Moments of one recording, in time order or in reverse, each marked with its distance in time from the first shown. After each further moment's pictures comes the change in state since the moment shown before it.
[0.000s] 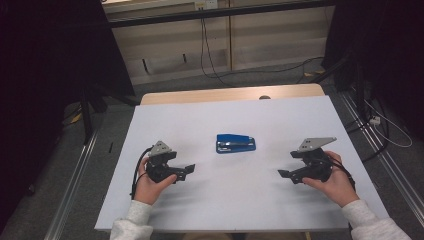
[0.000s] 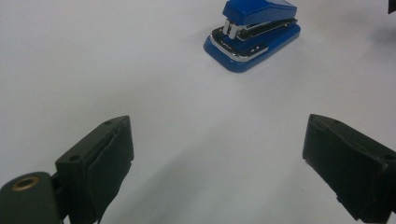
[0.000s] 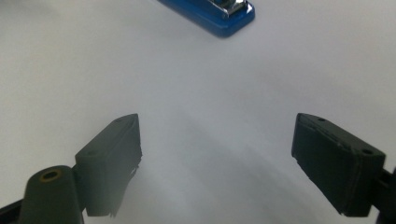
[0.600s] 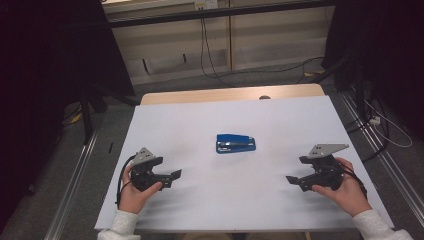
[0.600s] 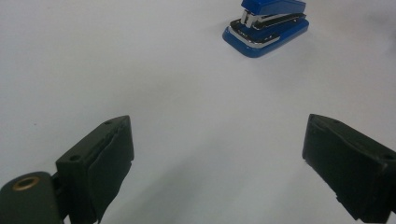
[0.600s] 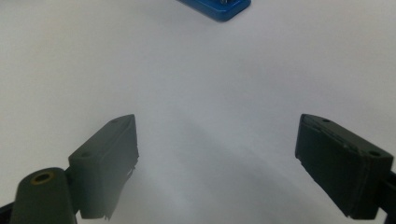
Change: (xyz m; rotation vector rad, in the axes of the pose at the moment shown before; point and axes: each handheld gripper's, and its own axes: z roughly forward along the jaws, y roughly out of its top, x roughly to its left) left arm 0.012 -0.022 -0.038 -0.034 0.045 -0.010; right arm 0.005 -0.017 -0.021 -0.008 -0.013 0.016
